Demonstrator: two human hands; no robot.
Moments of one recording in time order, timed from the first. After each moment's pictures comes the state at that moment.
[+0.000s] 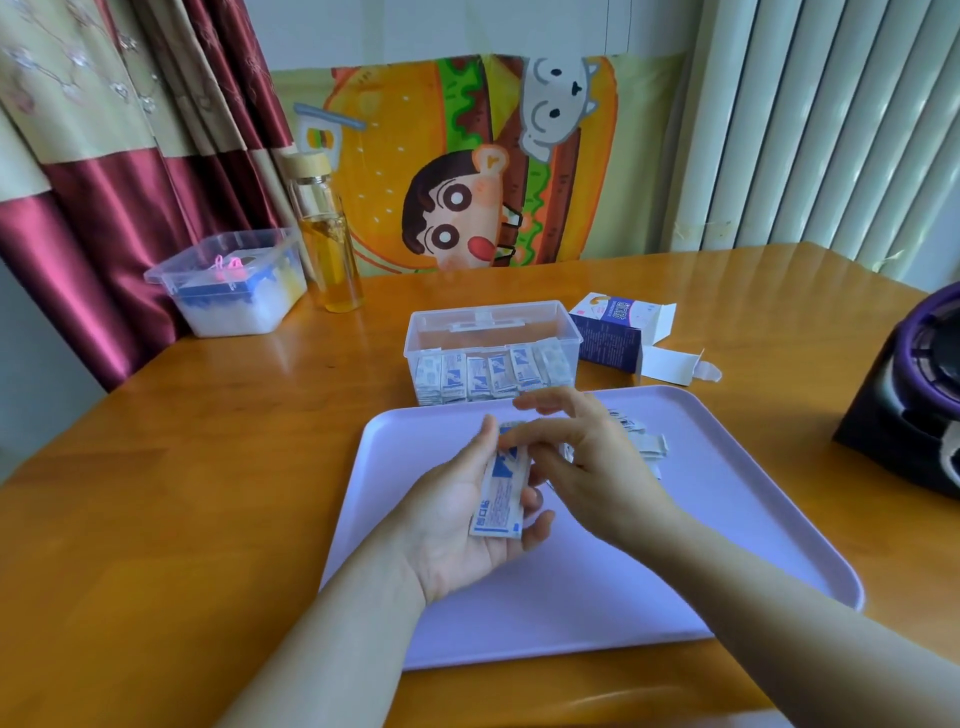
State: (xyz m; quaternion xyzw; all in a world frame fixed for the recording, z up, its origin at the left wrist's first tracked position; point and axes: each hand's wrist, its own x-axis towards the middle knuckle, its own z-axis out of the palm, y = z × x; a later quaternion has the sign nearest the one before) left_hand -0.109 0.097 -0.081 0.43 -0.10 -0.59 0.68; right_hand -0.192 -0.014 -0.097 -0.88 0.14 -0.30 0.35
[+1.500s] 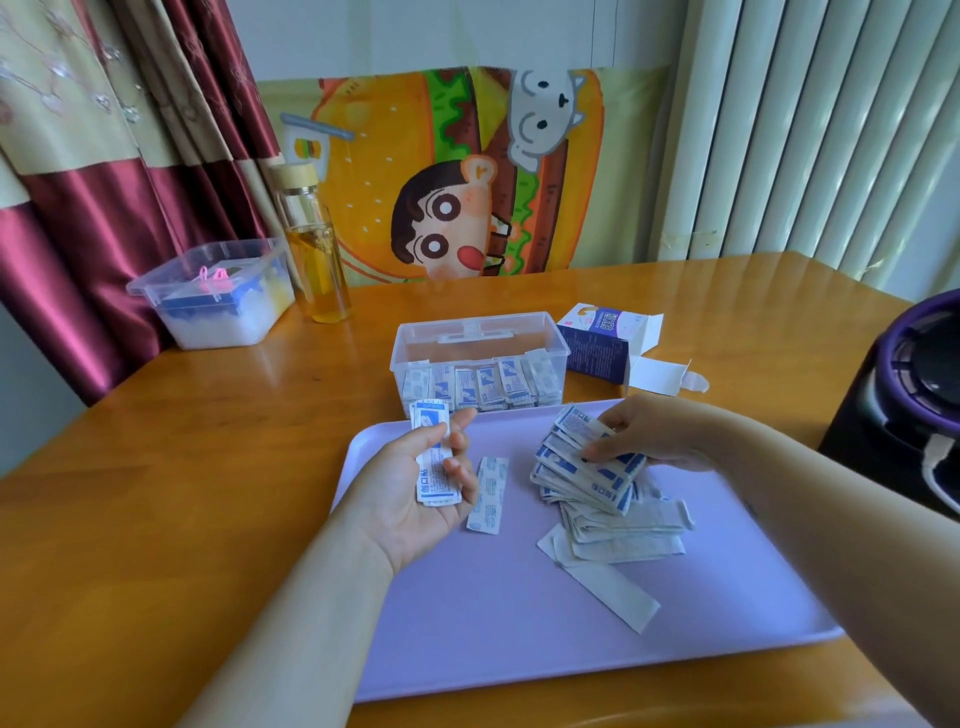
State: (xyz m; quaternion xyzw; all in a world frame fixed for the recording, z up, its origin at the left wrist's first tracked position) left_hand -0.074 0.087 -0.075 0.39 -0.03 -0.52 0.76; right_hand -0.198 -0.128 -0.085 -0.81 0.34 0.04 0.49
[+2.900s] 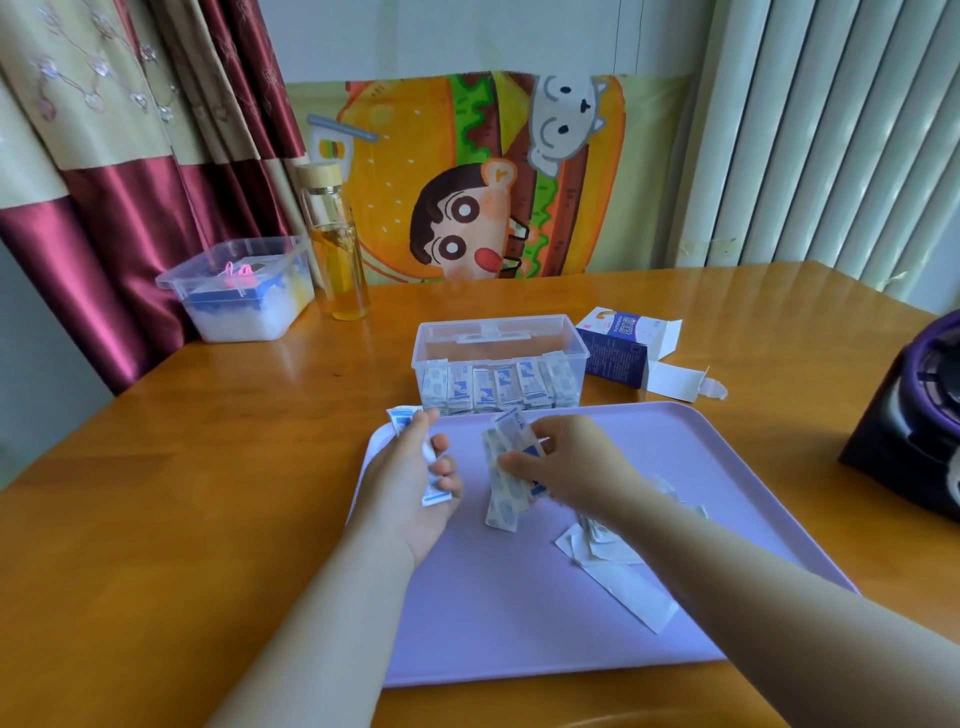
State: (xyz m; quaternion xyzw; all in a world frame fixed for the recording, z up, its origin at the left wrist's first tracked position) left_hand -0.063 0.089 -0.089 0.48 -0.02 -0.35 0.80; right_hand -0.163 -0.023 -0.087 -0.82 0.31 -0.14 0.46
